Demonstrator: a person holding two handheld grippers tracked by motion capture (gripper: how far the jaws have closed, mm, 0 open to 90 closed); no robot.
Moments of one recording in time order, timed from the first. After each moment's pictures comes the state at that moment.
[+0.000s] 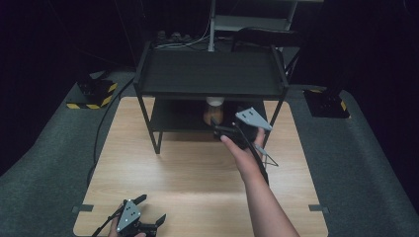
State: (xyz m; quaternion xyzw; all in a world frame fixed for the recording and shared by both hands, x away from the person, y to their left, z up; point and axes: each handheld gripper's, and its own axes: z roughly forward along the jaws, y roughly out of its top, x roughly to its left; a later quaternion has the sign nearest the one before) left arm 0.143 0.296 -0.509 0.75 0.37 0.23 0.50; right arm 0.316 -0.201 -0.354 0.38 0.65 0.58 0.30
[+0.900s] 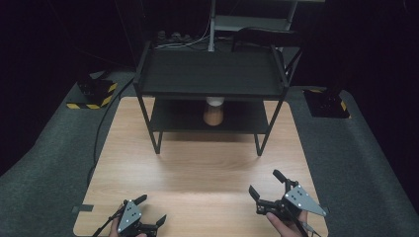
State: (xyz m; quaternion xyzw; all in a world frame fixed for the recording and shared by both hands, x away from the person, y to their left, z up) left arm 0.143 0.294 -0.508 0.75 0.37 0.23 0.50; right arm 0.169 -0.327 -0.455 0.35 0.64 0.61 0.29
